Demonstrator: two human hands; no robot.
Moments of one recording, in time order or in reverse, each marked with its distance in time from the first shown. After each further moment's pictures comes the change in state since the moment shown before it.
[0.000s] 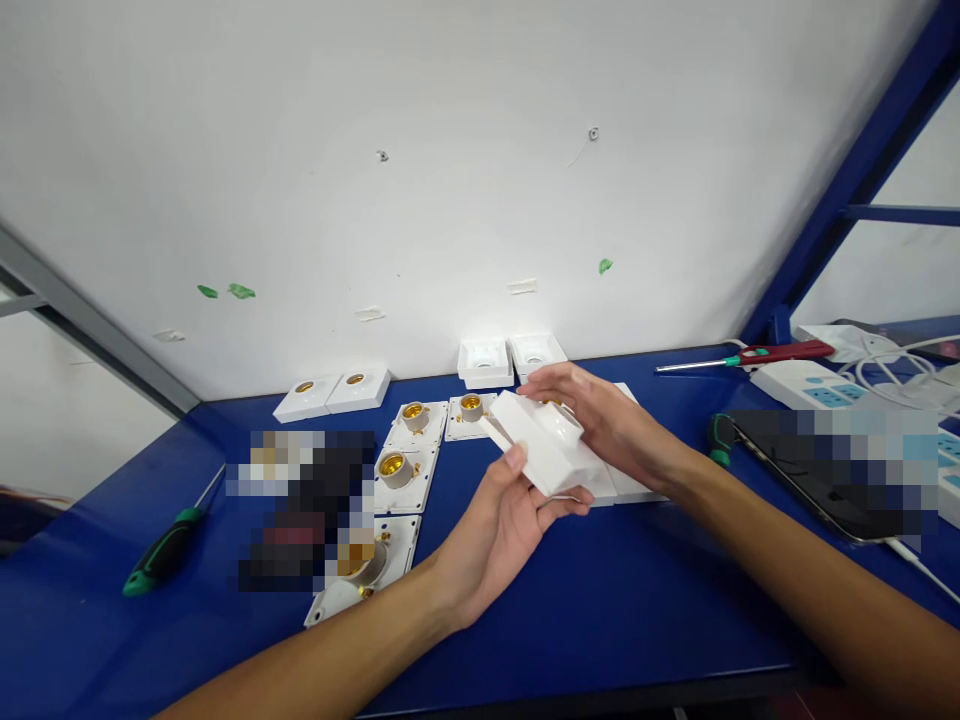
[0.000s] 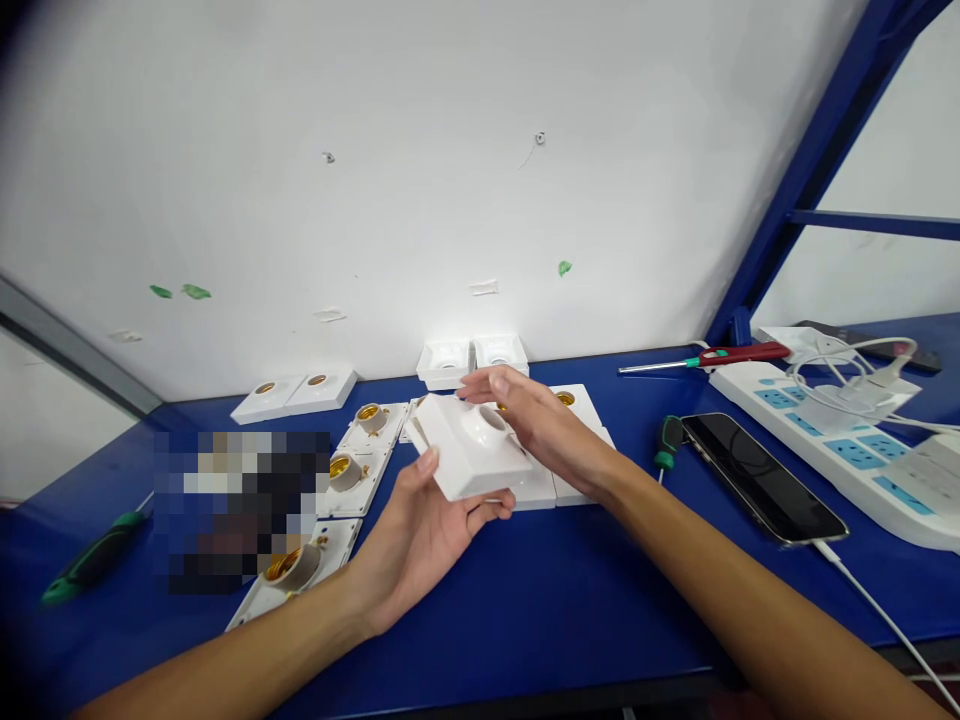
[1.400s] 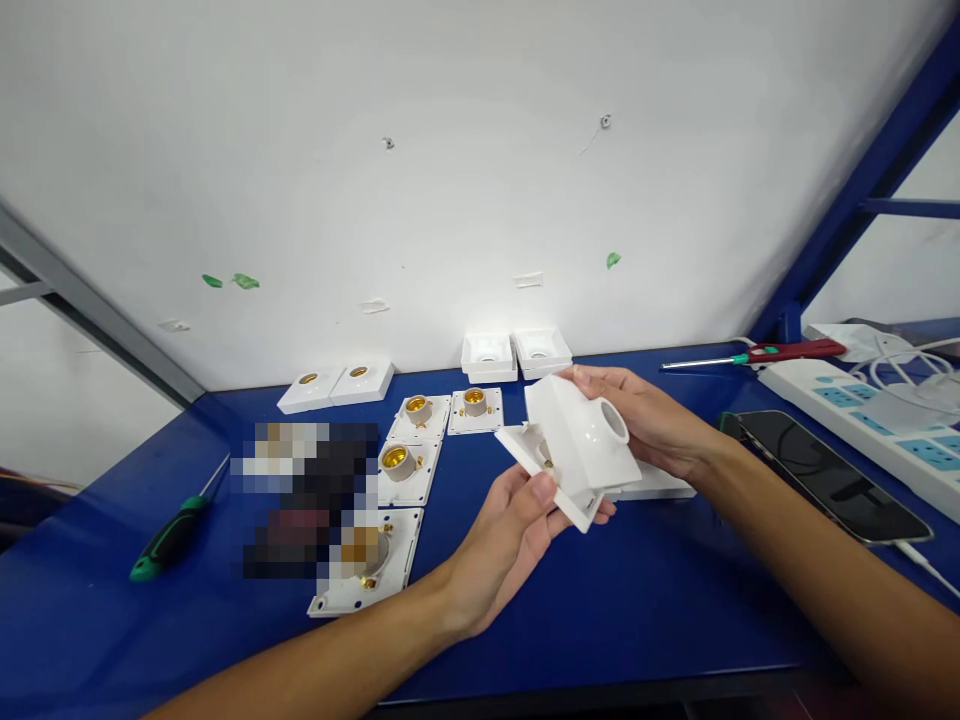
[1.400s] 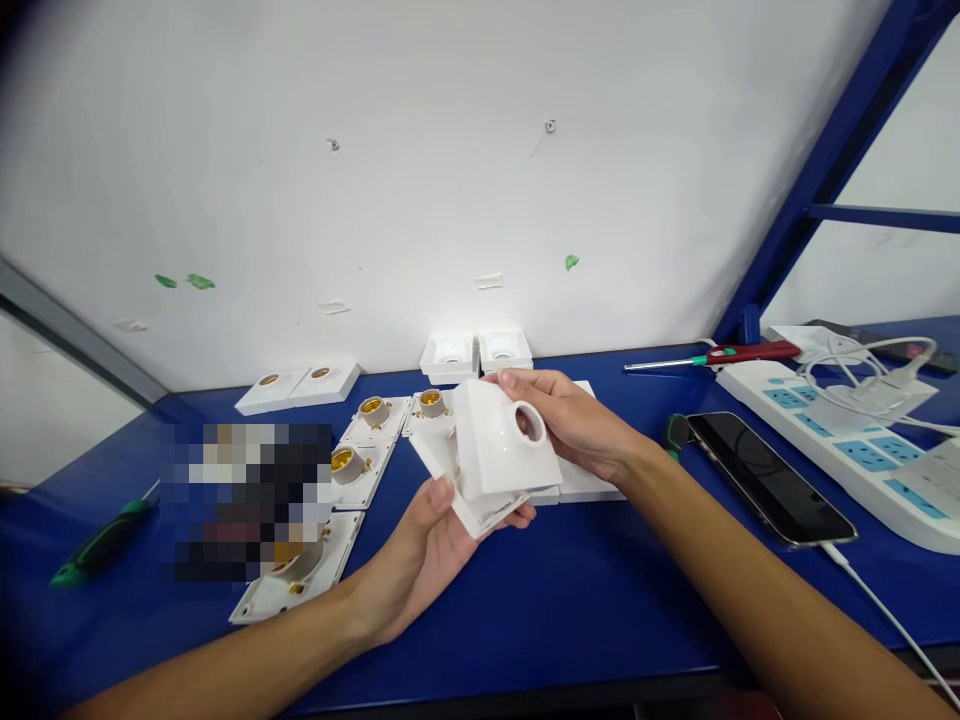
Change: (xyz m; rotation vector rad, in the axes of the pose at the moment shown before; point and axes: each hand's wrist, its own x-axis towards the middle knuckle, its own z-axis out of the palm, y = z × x) left_hand -0.011 -0.005 0.001 0.154 -0.025 -0.013; right_hand -0.002 -0.012 -0.010 0.011 0.066 0.250
